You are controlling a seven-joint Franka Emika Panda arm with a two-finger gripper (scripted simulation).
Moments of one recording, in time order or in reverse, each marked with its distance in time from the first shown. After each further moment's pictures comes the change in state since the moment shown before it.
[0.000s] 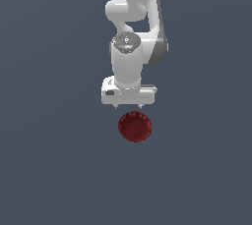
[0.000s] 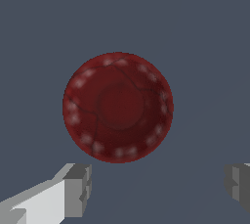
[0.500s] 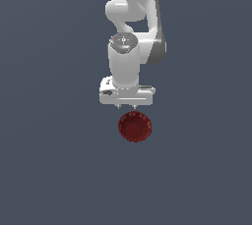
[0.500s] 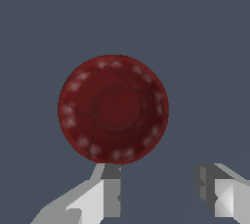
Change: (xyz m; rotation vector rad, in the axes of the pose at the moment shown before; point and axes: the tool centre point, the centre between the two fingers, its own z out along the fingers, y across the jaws) arm 0.001 0.006 0.000 0.004 0.006 0.030
